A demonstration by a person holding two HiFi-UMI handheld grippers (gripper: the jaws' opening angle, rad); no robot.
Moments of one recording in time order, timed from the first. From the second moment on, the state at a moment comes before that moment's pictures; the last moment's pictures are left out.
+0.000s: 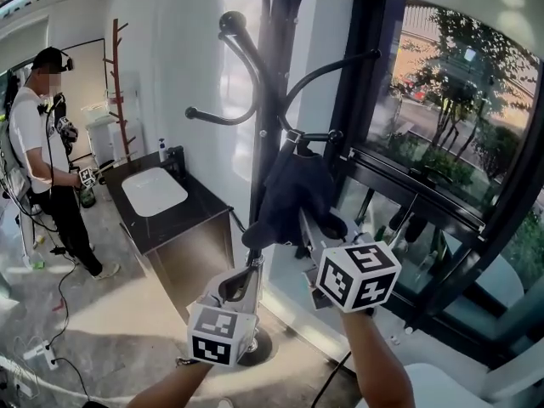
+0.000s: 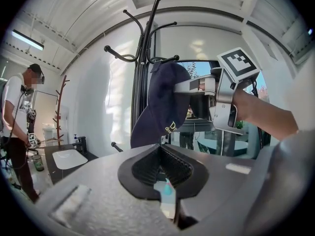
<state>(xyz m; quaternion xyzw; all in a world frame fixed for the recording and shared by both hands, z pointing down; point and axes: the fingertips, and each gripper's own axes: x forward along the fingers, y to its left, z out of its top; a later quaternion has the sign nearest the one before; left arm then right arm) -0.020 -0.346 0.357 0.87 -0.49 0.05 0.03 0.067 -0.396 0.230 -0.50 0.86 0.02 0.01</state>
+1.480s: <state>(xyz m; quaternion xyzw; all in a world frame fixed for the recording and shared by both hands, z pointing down) 0.018 -0.331 0.351 0.89 -0.46 0.04 0.03 0.150 -0.322 0.239 -0.59 0.80 0.07 0.07</state>
